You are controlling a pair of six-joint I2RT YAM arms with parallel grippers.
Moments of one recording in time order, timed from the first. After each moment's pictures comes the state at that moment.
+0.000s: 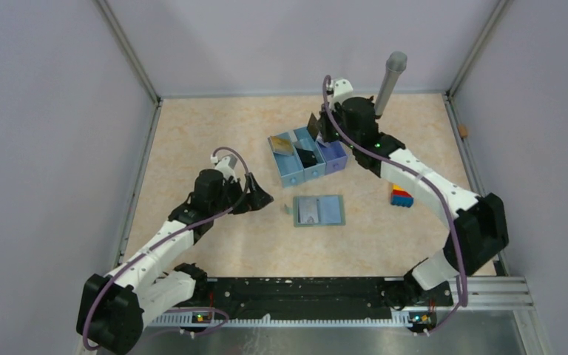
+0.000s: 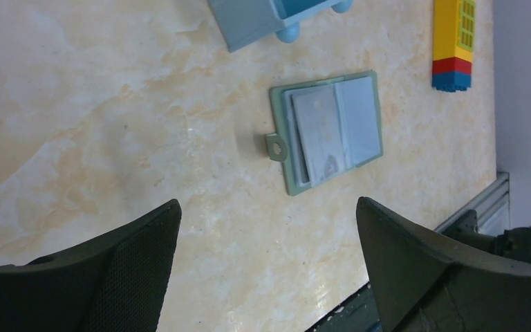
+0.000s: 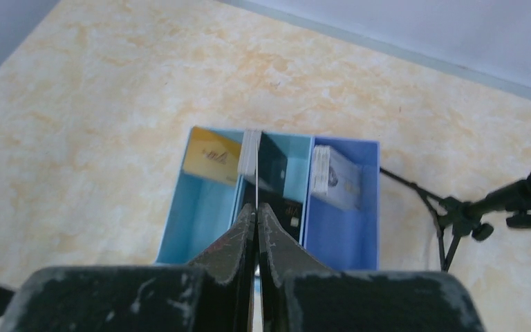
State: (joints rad) left arm -0.39 0.97 0.52 -0.14 0.27 -0.63; right arm 0.60 1.58 1.33 -0.07 0.10 0.11
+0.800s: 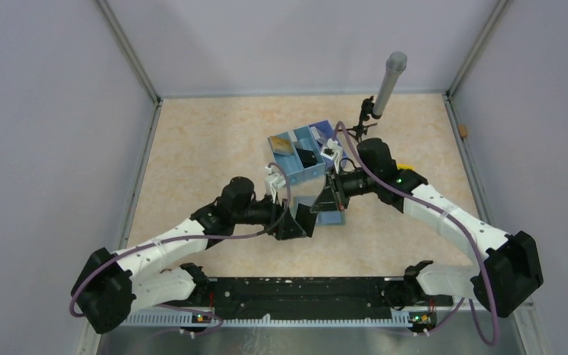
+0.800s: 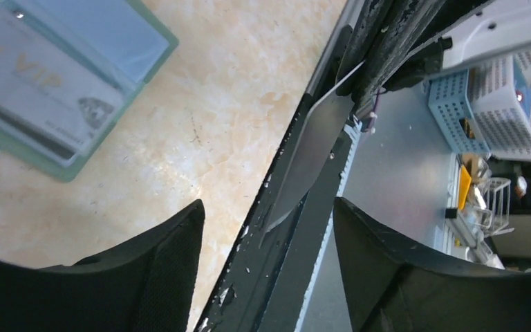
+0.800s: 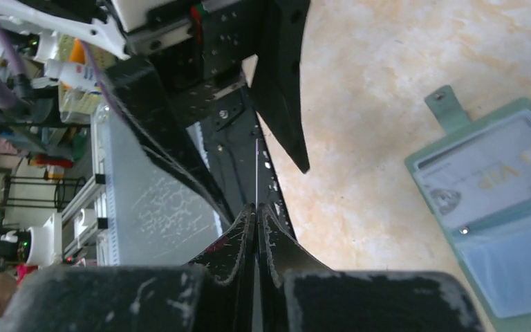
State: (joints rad) left arm -0.74 1.05 0.56 0.05 0.62 -0.54; right arm 0.60 1.21 0.91 -0.33 -0.85 0.25
